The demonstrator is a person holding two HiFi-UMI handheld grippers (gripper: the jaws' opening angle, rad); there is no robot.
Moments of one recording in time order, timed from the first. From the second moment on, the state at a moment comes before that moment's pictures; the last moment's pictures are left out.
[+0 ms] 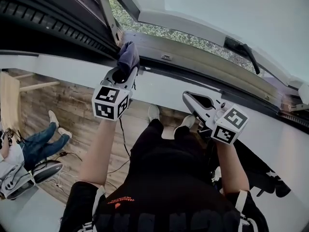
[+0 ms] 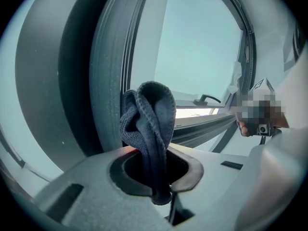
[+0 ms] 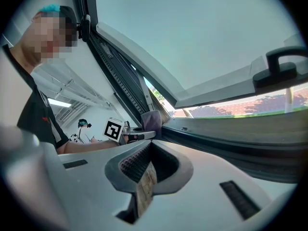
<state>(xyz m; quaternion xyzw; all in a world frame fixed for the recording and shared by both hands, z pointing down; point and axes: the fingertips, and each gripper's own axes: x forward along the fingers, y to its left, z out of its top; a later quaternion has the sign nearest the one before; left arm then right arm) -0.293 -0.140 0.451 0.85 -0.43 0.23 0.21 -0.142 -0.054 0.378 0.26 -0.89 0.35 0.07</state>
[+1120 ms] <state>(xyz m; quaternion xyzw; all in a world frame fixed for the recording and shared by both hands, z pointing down) -0.194 -0.120 0.447 0.88 -0.36 0.25 0.21 -0.072 -0.037 0.378 0.31 -0.88 0.36 0.04</state>
